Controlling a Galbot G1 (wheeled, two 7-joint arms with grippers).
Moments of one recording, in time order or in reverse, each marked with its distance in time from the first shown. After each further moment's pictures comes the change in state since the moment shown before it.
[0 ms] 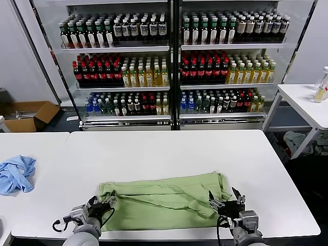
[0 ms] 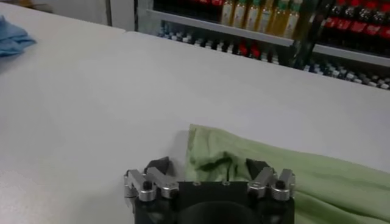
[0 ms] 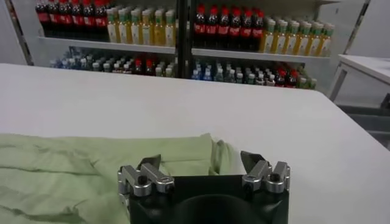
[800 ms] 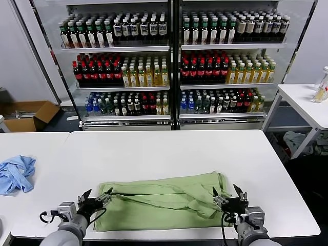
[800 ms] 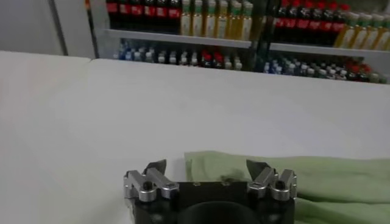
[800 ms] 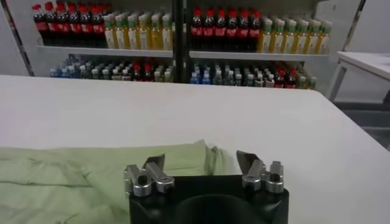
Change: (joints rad) left arm 0.040 0.105 -0.078 -0.034 0.022 0.003 0.199; right arm 0.005 -0.021 0.030 0.006 0.056 0.000 -0.009
